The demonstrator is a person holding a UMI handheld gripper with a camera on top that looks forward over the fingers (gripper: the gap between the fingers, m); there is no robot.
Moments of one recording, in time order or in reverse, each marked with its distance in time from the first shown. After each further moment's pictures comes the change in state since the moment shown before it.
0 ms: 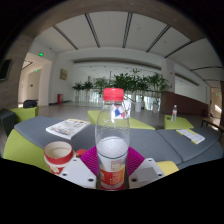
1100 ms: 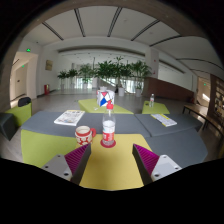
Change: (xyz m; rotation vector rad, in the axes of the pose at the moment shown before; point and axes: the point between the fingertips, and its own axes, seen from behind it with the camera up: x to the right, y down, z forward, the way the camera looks) arm -0.023 -0.037 -0.304 -0.190 0.177 0.055
